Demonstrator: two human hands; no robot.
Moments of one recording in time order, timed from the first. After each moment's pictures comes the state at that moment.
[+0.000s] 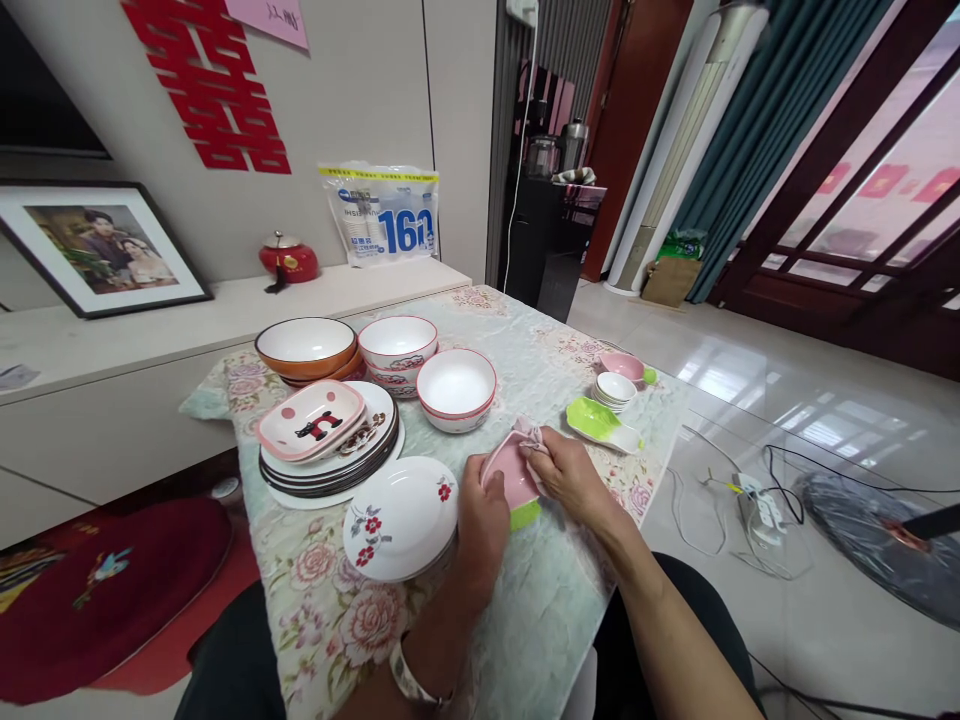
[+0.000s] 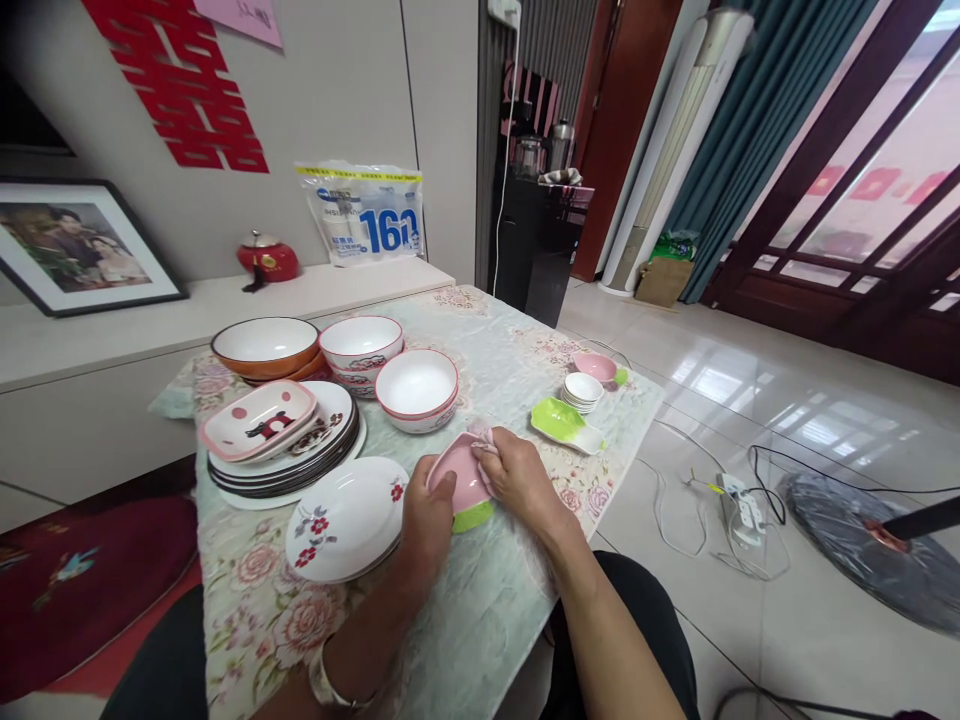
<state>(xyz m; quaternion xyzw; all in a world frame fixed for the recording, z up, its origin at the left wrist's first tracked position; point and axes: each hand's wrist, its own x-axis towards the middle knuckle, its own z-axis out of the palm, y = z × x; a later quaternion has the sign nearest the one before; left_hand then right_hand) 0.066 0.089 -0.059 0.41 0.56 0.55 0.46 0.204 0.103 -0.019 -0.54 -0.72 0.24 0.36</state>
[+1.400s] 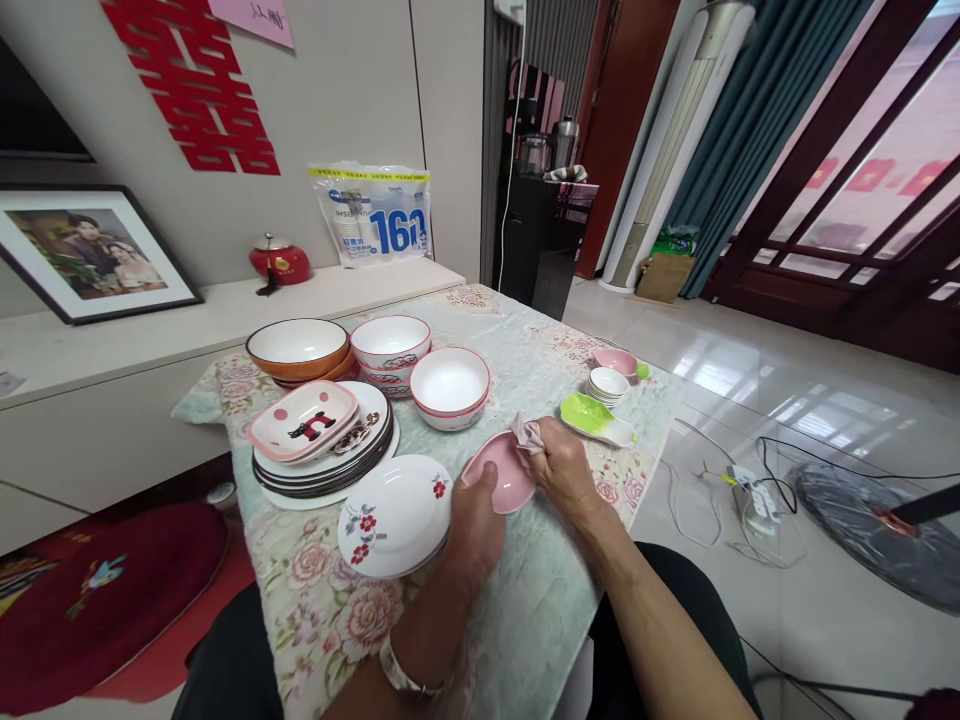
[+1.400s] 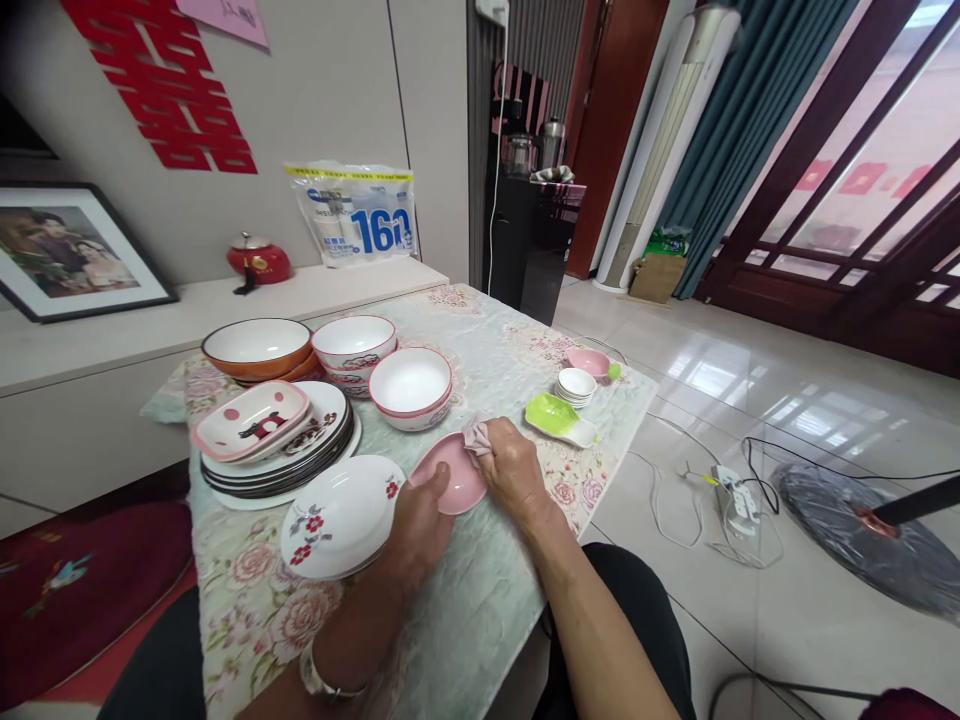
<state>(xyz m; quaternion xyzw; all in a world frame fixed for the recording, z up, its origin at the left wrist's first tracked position) 0.076 0.089 -0.054 0.16 0.41 0.60 0.67 0.205 0.112 -0.035 -0.49 -0.73 0.11 0.47</state>
